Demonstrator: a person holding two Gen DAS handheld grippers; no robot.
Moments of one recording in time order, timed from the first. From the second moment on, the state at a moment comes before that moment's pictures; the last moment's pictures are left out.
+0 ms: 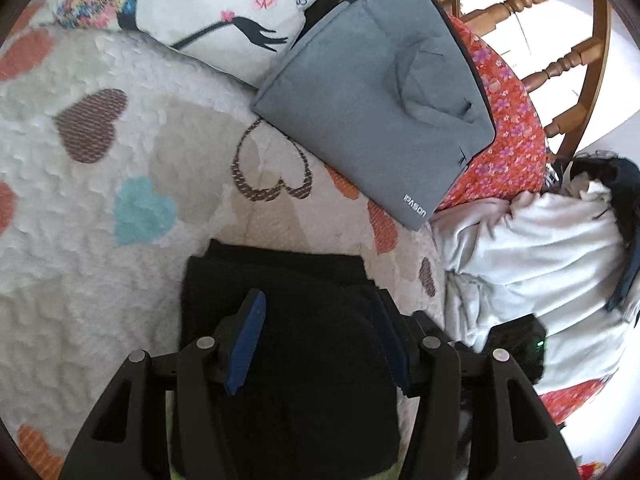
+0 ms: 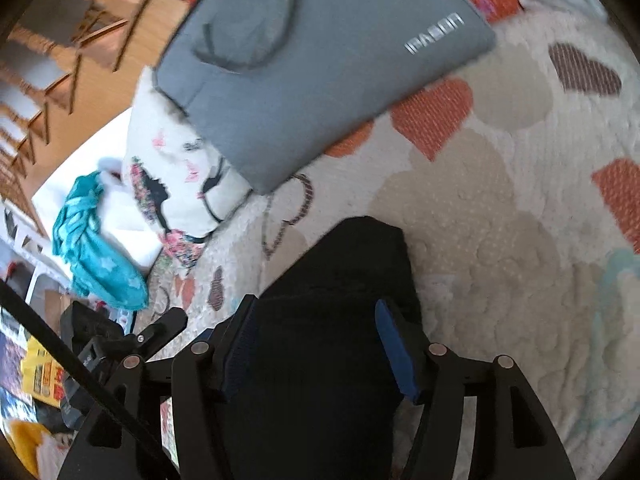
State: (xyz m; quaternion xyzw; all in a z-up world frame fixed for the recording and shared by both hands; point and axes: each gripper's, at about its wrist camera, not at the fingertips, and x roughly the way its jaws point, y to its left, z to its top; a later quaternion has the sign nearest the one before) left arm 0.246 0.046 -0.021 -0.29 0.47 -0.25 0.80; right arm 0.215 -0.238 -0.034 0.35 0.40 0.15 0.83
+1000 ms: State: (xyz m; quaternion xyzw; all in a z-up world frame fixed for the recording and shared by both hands) left arm 0.184 0.049 -0.024 -0.17 0.49 -0.21 0.83; right arm 0.139 -0.223 -0.034 0.35 0.45 0.19 0.80
